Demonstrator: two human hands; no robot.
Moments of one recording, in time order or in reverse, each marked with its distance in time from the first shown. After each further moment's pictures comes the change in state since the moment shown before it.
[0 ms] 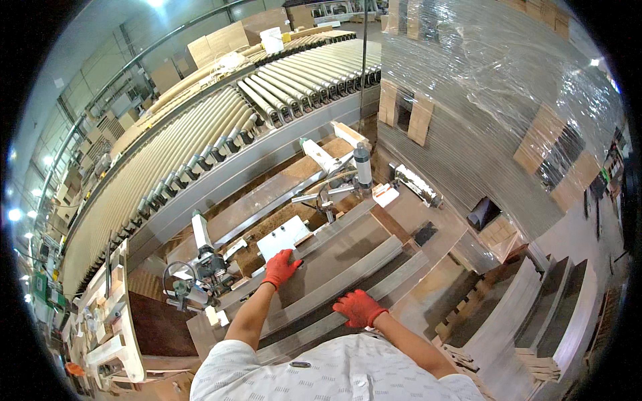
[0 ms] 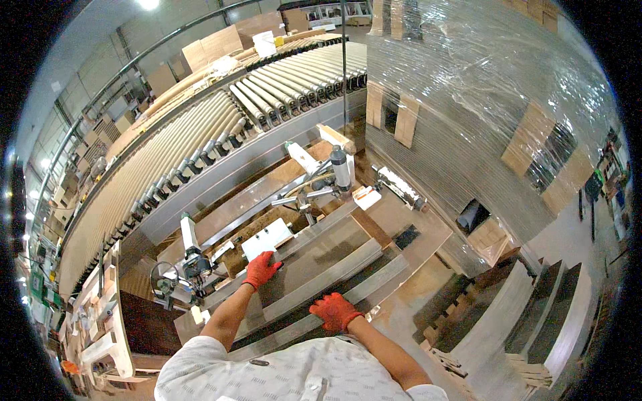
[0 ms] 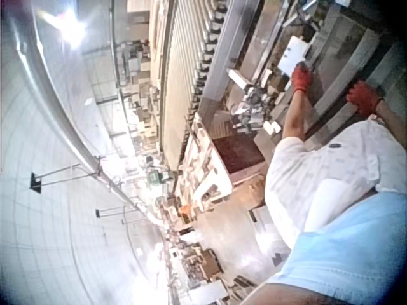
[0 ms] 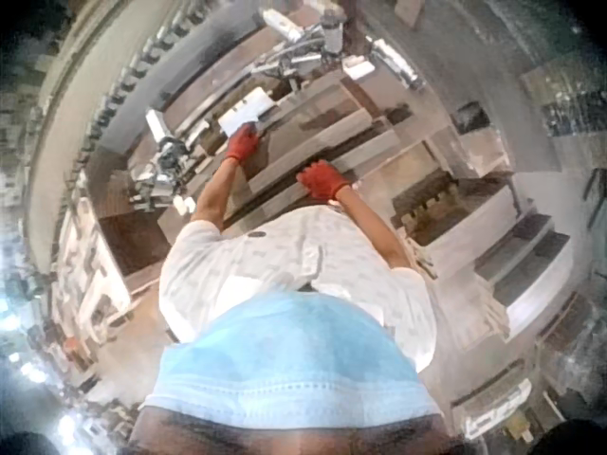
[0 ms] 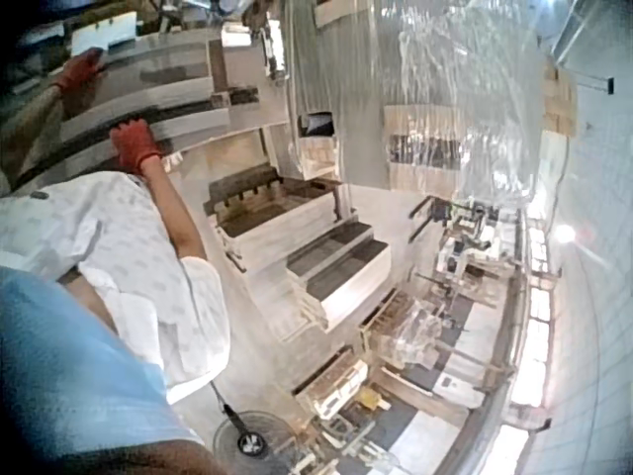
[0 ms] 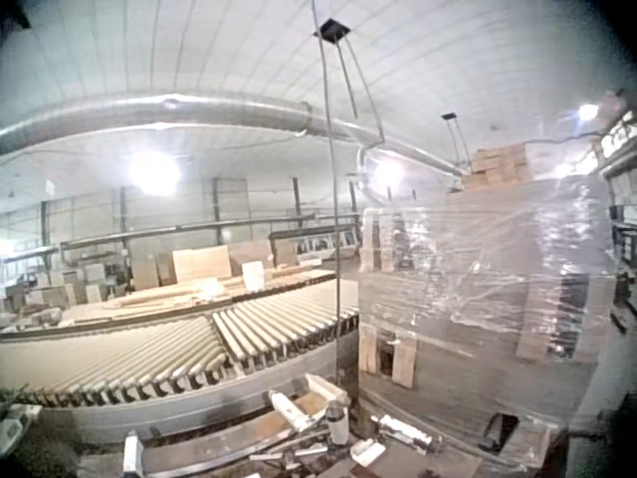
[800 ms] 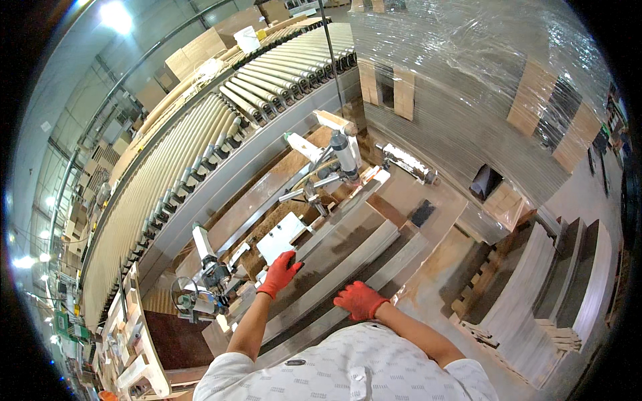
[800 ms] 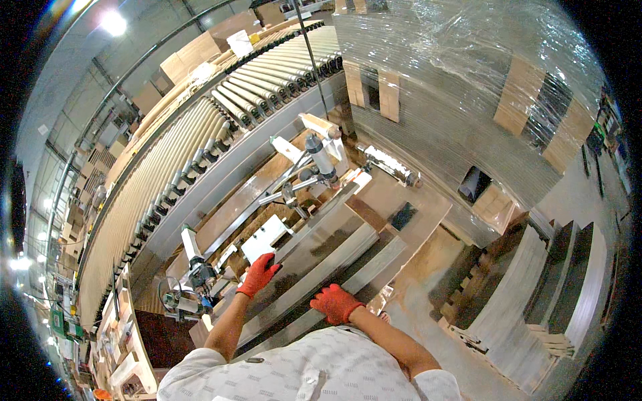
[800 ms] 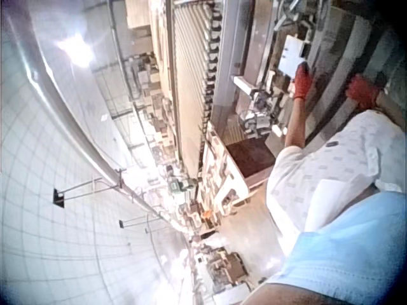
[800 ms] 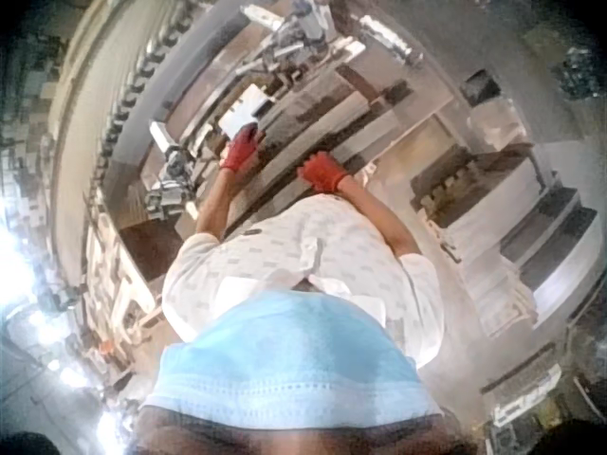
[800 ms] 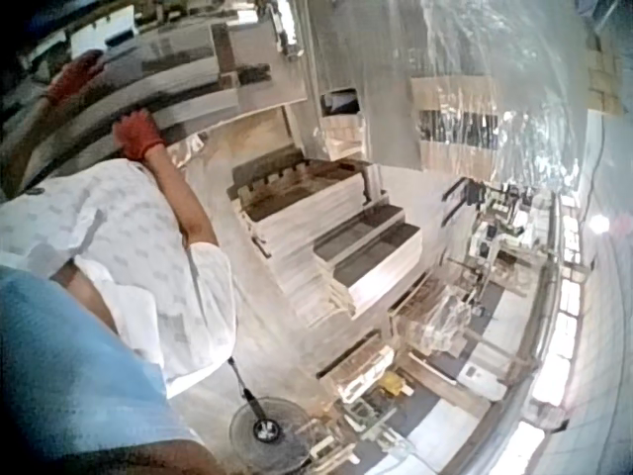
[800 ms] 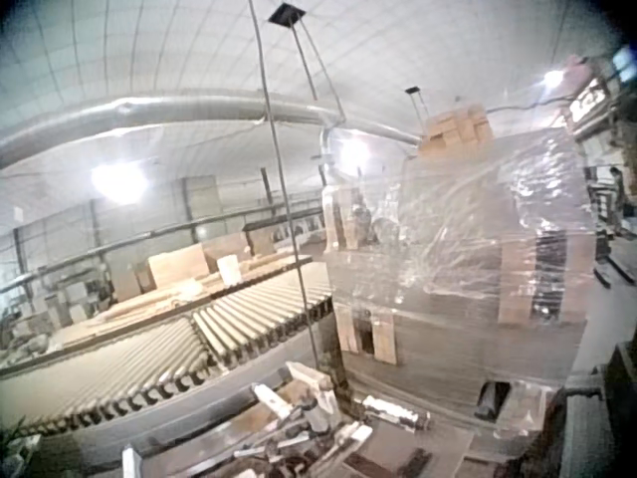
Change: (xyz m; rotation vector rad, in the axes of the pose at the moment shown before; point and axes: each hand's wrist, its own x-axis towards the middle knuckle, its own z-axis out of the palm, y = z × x) left_hand -0.021 0.032 -0.038 -0.292 -0.079 0.151; right_hand -0.006 0.002 0.005 0.080 0.053 -0.005
